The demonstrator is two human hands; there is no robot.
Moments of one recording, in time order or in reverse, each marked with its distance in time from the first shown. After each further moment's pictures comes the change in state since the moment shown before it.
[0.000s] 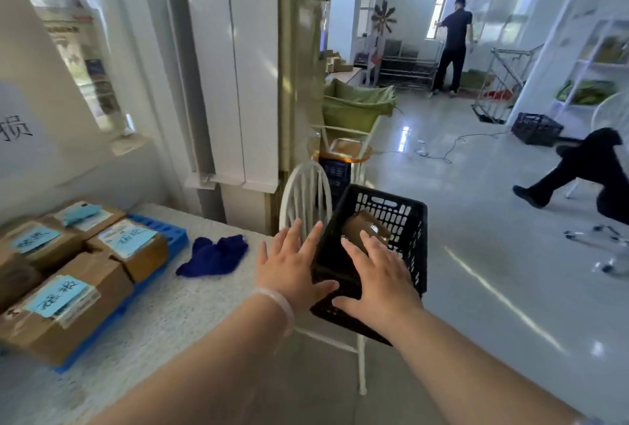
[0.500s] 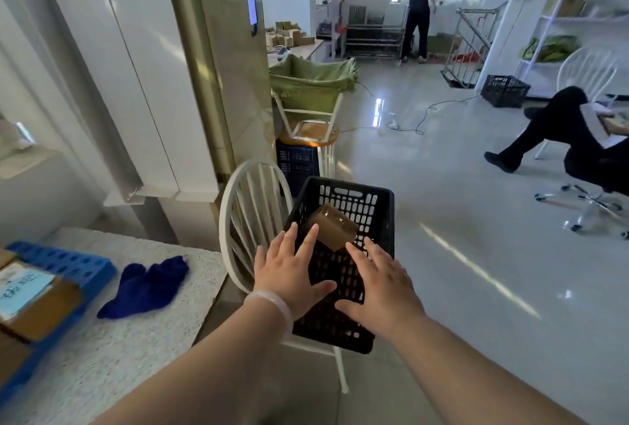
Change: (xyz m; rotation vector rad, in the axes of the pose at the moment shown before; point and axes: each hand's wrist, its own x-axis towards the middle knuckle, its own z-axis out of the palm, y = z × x) left_hand 0.118 0.090 0.064 -0.016 -0.096 0.082; right_hand 0.055 0.138 0.009 0.113 -0.055 0.194
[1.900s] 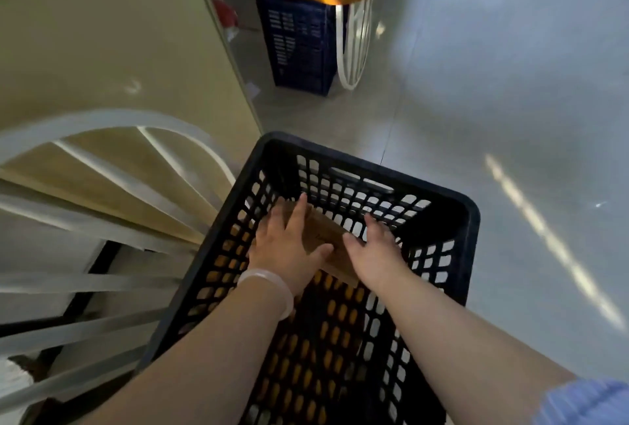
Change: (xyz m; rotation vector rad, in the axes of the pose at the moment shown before) left_hand 0.457 -0.019 0.260 -0.204 -0.386 -0.496; right_hand 0.495 0.213 0.192 0.434 -0.499 0.551
